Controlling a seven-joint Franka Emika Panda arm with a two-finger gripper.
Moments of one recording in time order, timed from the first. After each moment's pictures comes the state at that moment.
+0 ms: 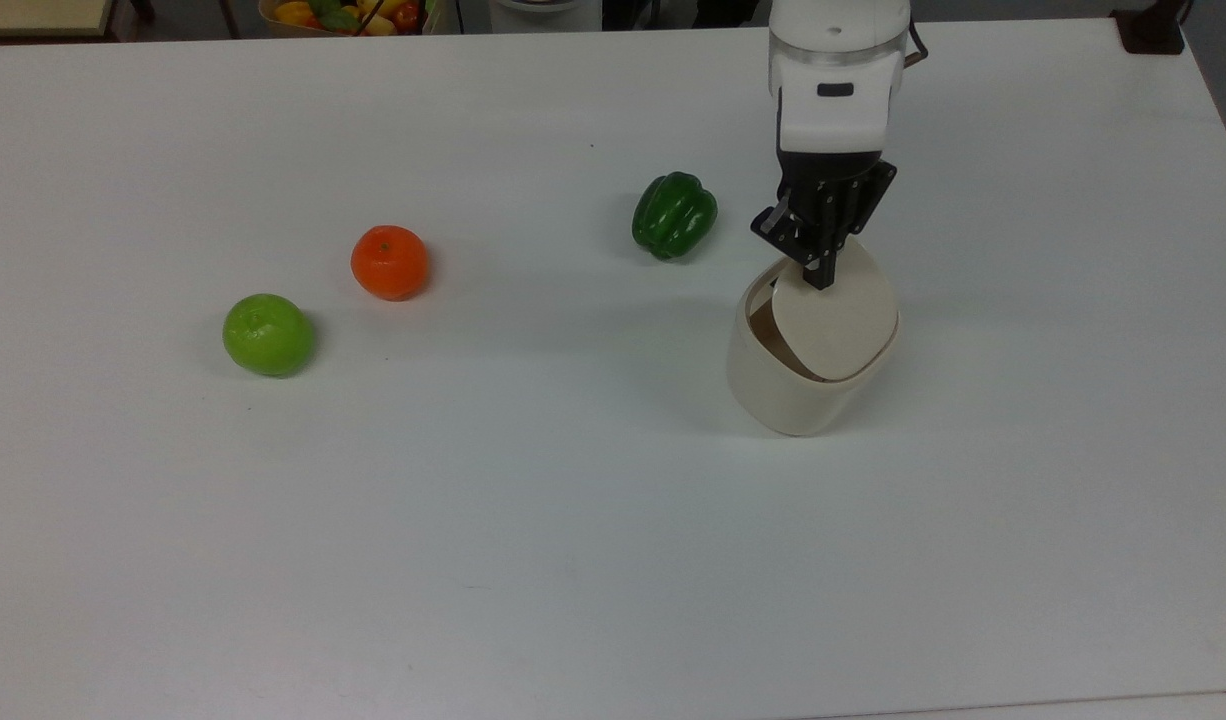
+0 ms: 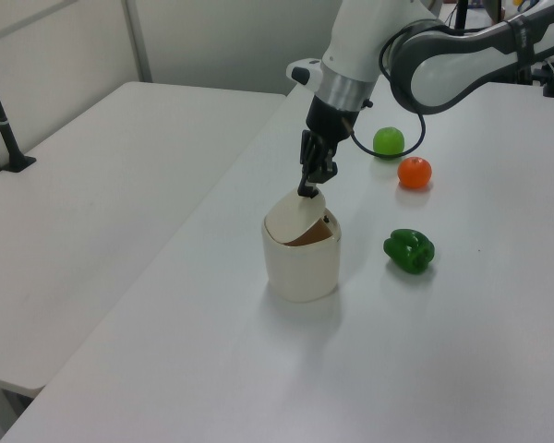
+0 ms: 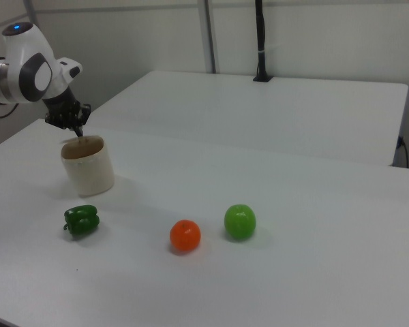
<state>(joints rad) 0.43 0.38 0.00 -1.52 0.00 2.24 -0.27</state>
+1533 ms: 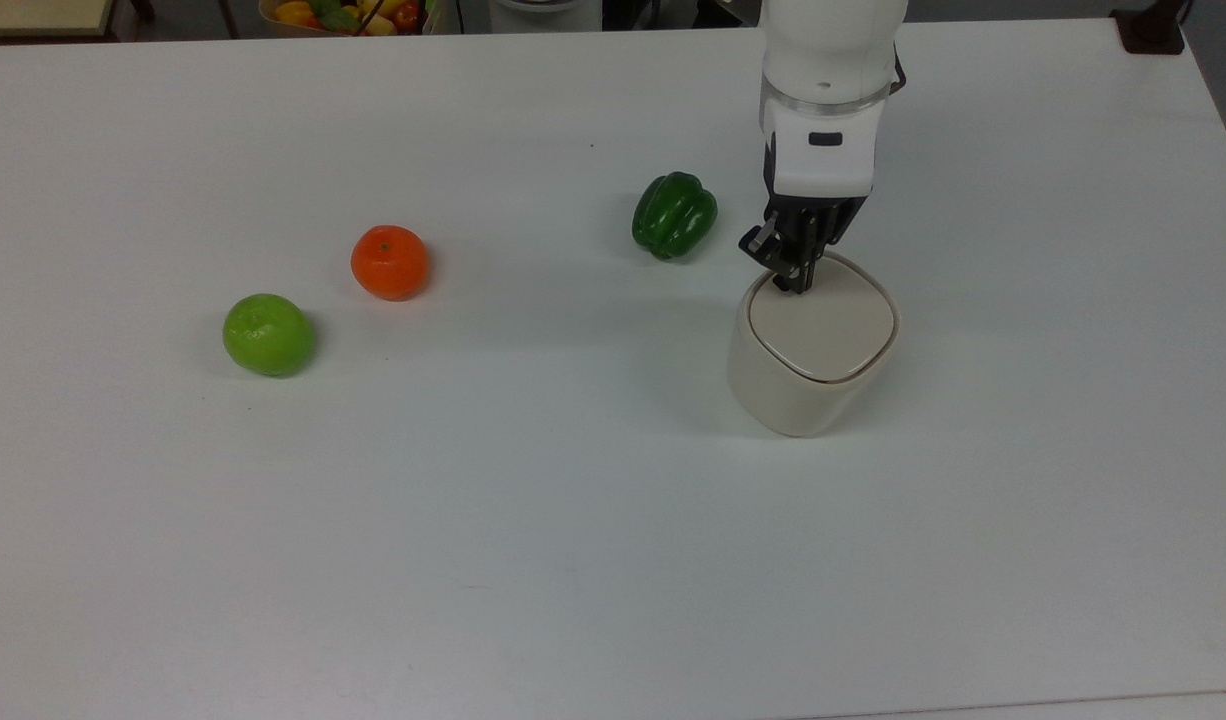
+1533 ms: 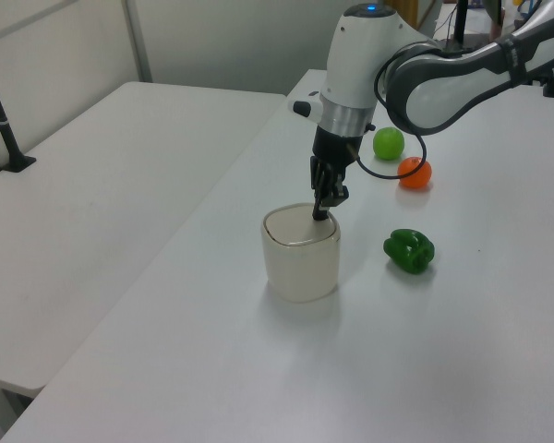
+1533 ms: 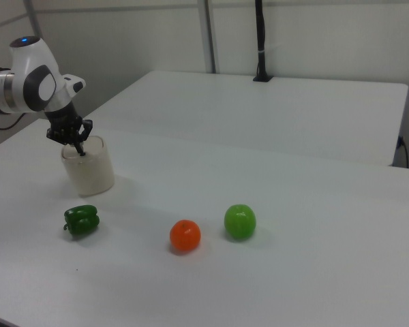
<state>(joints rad) 0.43 0.40 0.00 -1.55 0.00 2.19 -0.30</state>
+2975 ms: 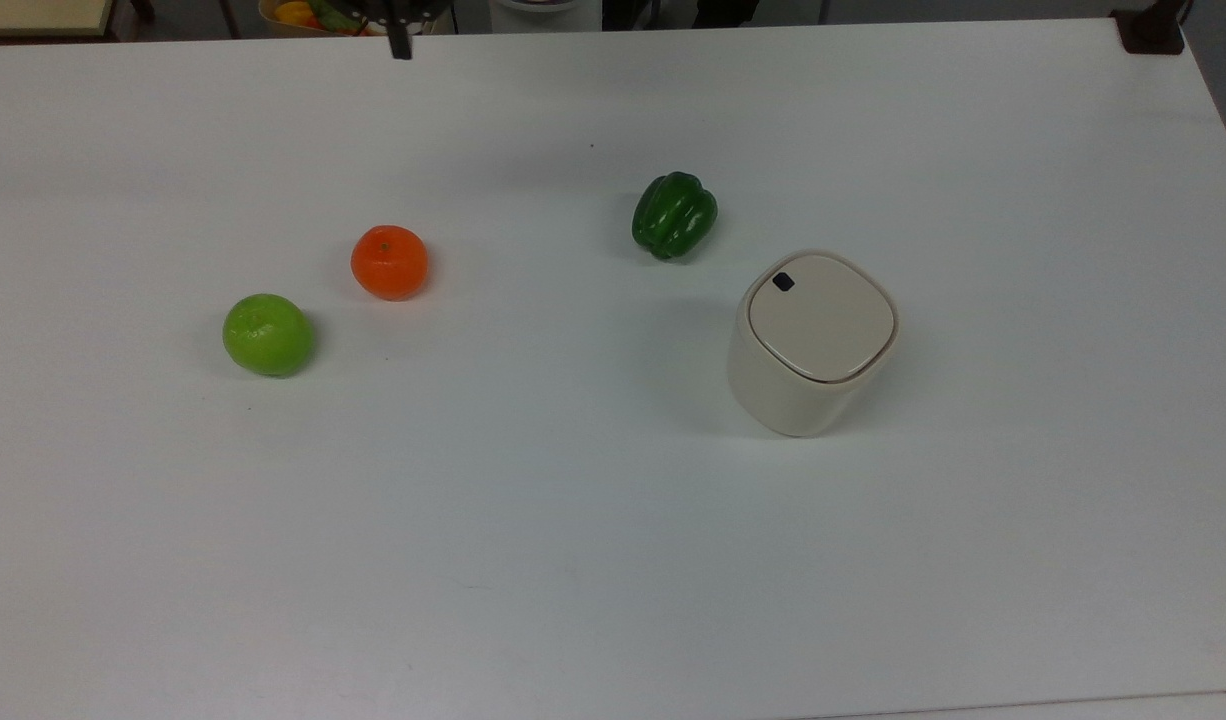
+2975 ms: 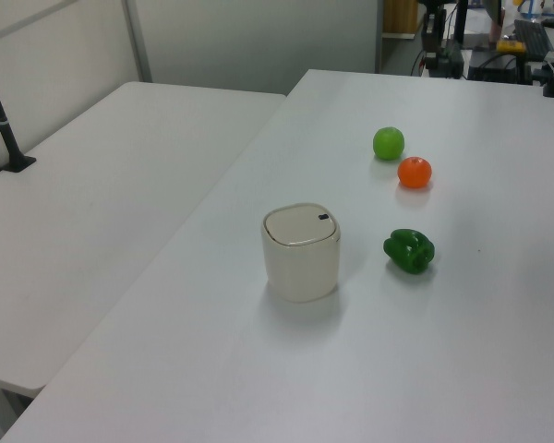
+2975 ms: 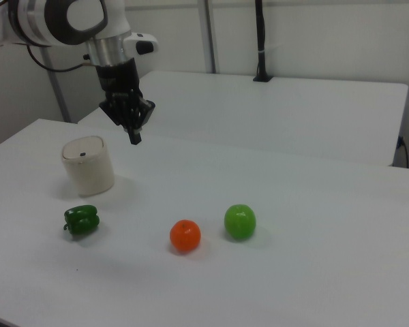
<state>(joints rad) -0.01 0.08 -0.01 -1.51 -0.06 1.58 -0.11</state>
